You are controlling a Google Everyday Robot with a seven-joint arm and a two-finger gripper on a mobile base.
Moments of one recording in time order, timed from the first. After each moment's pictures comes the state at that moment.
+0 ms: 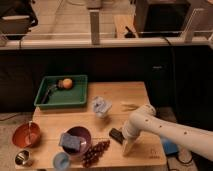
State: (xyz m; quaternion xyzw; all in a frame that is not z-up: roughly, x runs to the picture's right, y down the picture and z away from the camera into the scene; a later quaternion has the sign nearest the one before) arm 0.088 0.283 0.801 -0.34 -0.14 0.01 0.93
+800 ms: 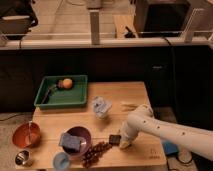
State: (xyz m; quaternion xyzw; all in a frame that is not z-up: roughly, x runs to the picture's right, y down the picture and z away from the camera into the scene) arm 0.087 0.280 0.796 -0.34 -0.14 0.01 0.93
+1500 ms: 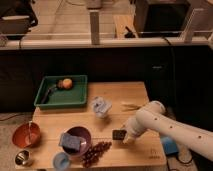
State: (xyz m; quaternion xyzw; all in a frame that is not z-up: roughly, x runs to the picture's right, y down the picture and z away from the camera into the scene) arm 0.108 0.232 0.757 -0.28 -0.17 -0.01 0.95
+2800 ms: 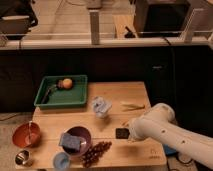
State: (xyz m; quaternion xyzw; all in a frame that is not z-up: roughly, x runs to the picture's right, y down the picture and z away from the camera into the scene) arm 0.117 0.213 0.711 -0.23 -0.12 -0.03 0.97
